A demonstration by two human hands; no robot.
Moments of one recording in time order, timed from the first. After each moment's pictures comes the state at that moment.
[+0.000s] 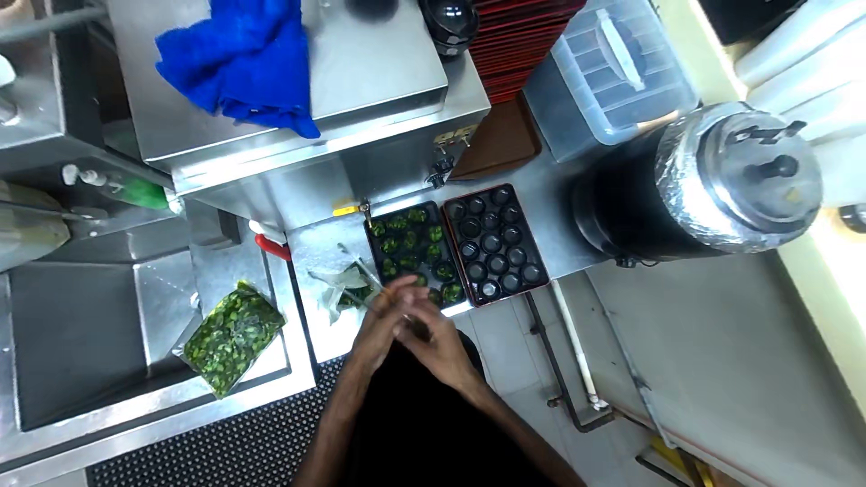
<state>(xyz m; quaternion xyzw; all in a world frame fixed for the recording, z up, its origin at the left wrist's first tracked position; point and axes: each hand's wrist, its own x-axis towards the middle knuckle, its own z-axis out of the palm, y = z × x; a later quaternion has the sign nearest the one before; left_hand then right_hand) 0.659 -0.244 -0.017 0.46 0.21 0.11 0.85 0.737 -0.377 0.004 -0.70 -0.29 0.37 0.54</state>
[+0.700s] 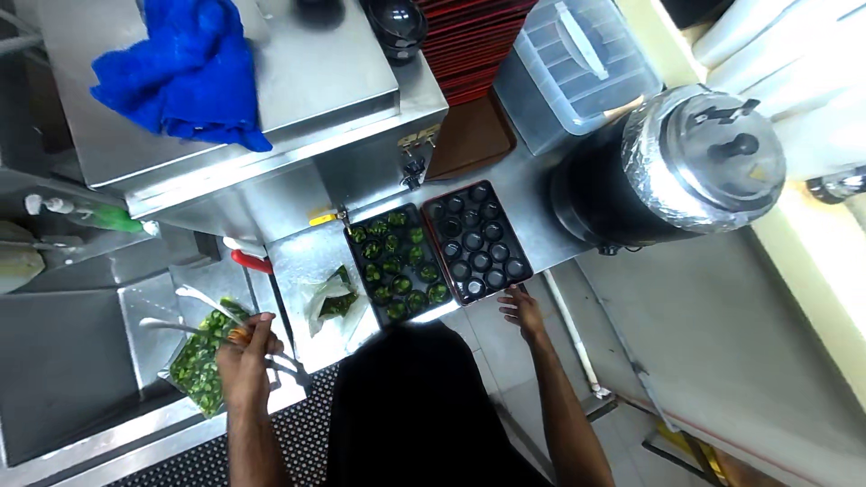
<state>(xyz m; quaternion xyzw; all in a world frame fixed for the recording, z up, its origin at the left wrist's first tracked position) 0.556 -0.162 -0.009 0.54 0.53 0.28 0.59 0.902 -0.566 -0.147 -0.77 0.22 0.36 0.48</state>
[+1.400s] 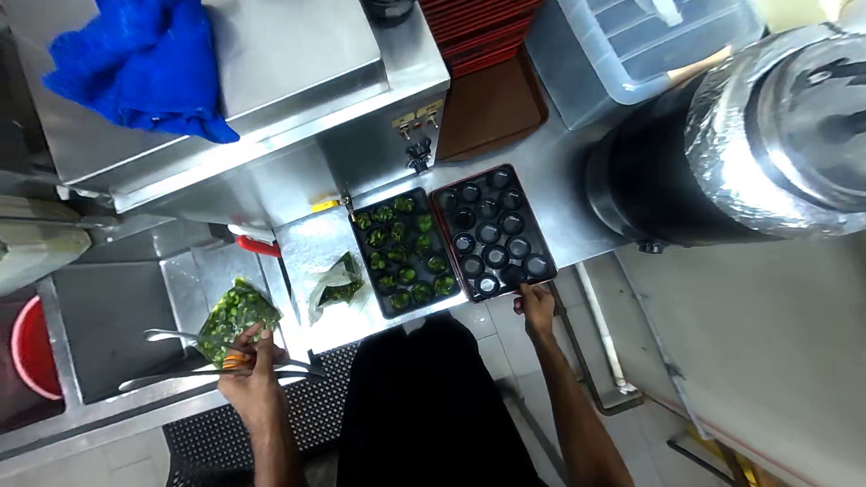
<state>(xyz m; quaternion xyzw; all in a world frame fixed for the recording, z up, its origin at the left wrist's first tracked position) 0.564 -0.223 0.000 0.56 0.58 0.36 0.46 0.905 -0.561 -0.173 -0.79 0.15 0.27 0.53</state>
